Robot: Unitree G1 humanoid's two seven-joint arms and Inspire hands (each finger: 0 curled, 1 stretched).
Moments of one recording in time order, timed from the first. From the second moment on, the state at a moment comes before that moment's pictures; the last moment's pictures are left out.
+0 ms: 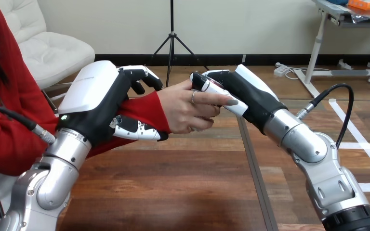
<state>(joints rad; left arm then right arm) -0.18 0.43 -0.06 -0.11 0.59 -0.17 -0.11 -0.50 -0.27 0.15 0.28 -0.25 0.02 0.37</state>
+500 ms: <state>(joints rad) -0.17 0.42 -0.05 -0.11 0.42 -0.17 -0.14 -0.50 -0.28 0.14 0.28 -0.20 0.00 0.38</state>
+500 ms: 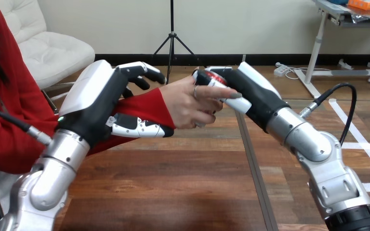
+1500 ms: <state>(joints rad) -0.11 0.34 -0.01 -0.12 0.11 -0.25 -0.20 -0.34 -0.24 0.05 0.20 0.05 0.01 0.40</state>
